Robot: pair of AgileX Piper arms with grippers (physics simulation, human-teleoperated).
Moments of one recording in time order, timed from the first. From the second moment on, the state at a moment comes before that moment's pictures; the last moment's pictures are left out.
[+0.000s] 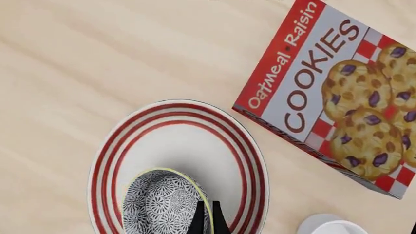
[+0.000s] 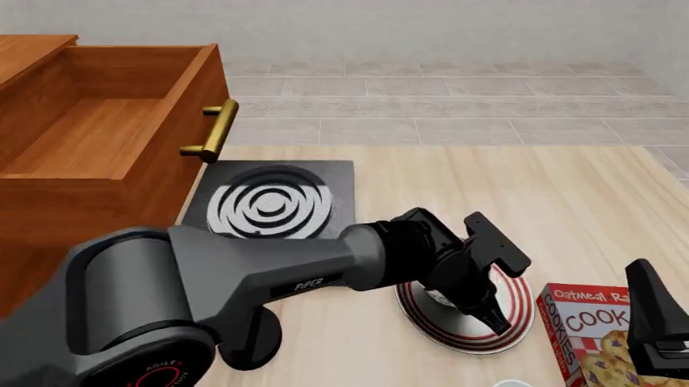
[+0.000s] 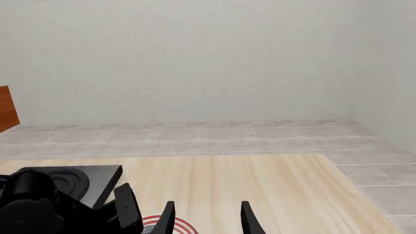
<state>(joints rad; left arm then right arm) -1.05 2.23 -1.72 0.54 0.06 -0.02 0.00 -0.04 -0.06 0.02</state>
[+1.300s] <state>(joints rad) -1.08 2.20 -1.74 0.58 0.07 -0.01 0.00 -0.04 -0.06 0.00</state>
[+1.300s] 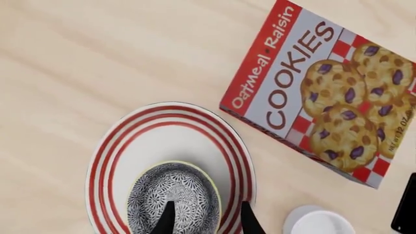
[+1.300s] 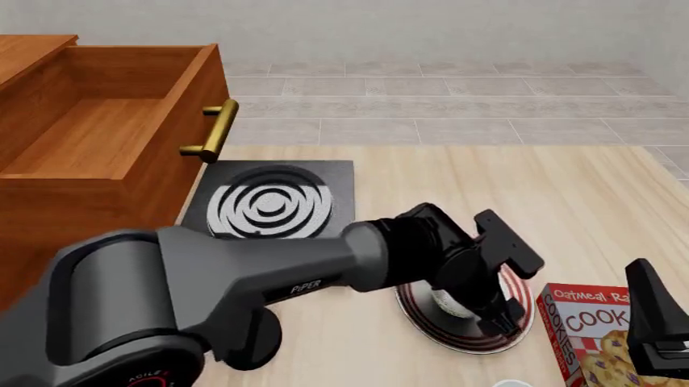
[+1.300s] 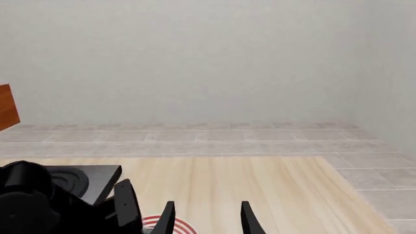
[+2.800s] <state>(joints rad) -1.01 2.03 -1.82 0.72 0.15 0.00 0.00 -0.03 -0.08 -0.02</state>
